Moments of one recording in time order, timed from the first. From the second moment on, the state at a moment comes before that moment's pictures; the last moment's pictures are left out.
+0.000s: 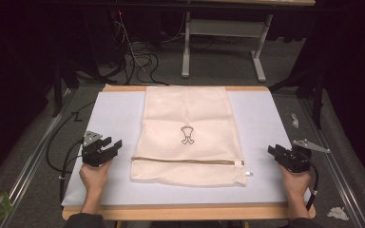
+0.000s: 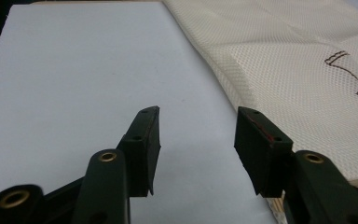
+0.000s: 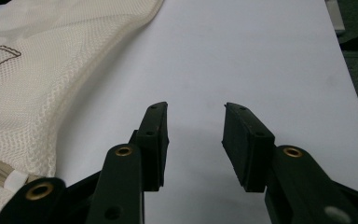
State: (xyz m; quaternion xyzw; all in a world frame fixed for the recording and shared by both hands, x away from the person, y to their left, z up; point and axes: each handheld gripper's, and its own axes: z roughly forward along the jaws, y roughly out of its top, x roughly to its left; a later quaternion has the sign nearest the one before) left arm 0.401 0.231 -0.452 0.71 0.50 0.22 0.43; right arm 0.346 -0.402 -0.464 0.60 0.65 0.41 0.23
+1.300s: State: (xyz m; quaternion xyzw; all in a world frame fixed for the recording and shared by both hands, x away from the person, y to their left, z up) left arm 0.423 0.216 -0.475 0.71 0.51 0.24 0.41; right arm 0.360 -0.391 -0.472 0.60 0.66 0.37 0.25
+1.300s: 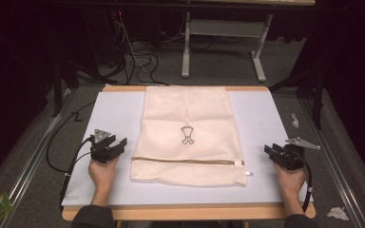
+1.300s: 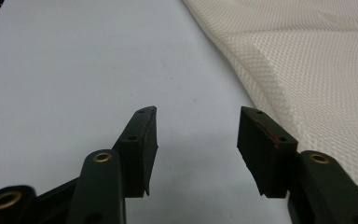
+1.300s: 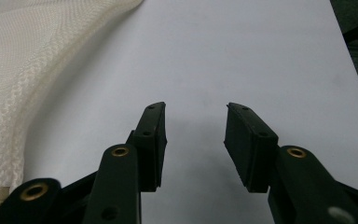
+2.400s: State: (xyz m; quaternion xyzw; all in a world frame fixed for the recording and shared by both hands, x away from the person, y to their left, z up) left arm 0.423 0.210 -0.485 0.73 0.50 0.24 0.40; right arm 0.361 -0.382 -0.477 0.60 0.67 0.34 0.27
